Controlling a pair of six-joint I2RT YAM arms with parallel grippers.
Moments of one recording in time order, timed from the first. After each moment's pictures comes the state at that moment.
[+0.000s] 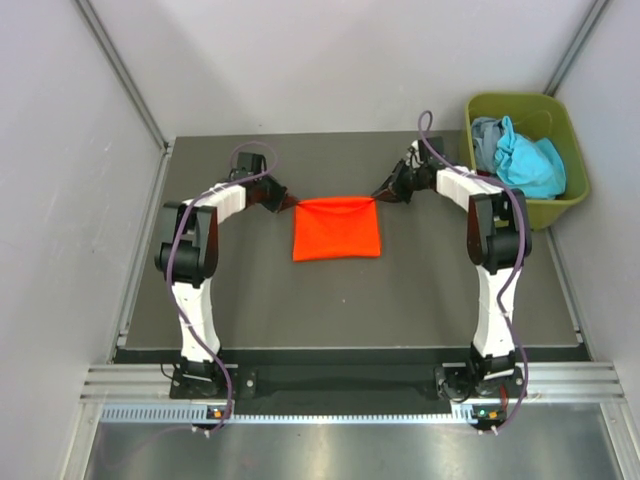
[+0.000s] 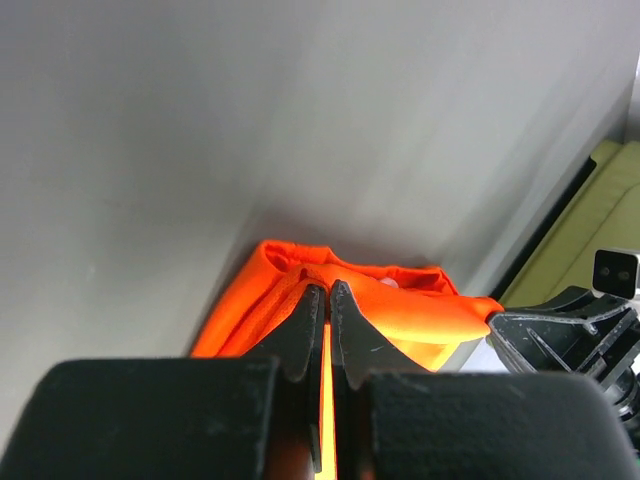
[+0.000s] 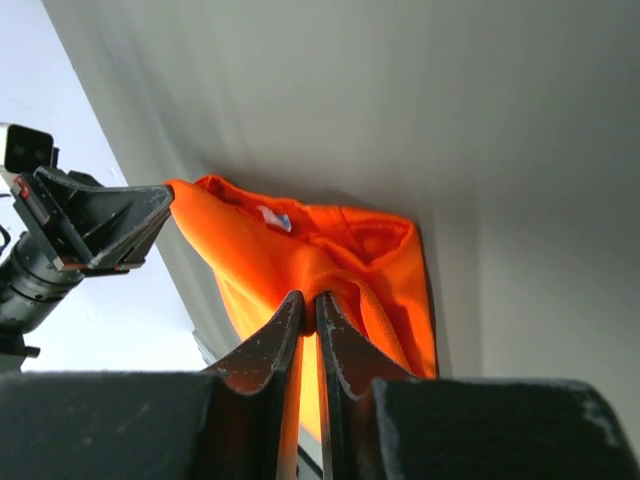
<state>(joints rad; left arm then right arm) -0.17 2.08 1.44 -0.20 0.35 -1.08 0.18 2.19 1.64 -0.35 -0.64 0.78</state>
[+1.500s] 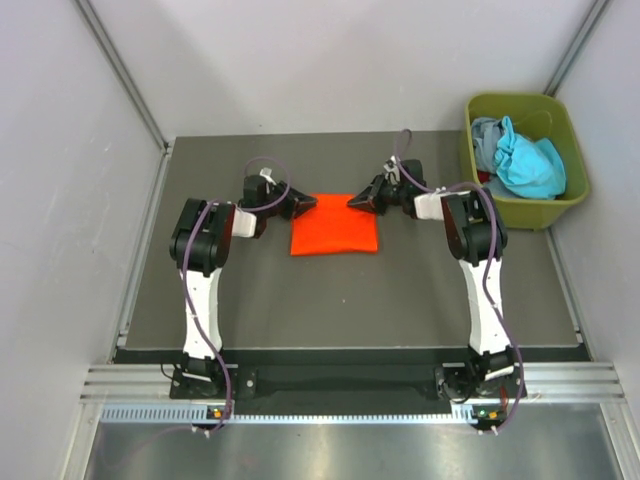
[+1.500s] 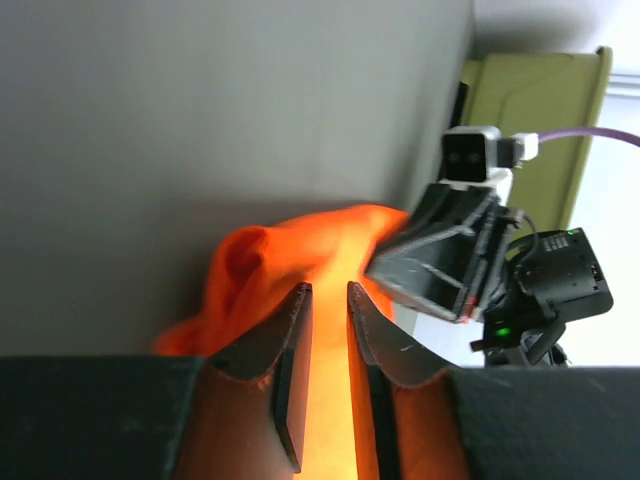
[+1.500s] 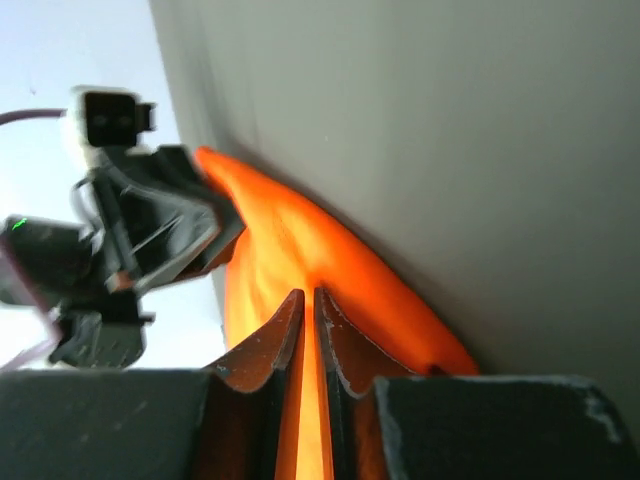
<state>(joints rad) -0.20 2.23 1.21 0.62 0.57 -1.21 0.27 2.37 1.53 0.28 -0.74 0.98</state>
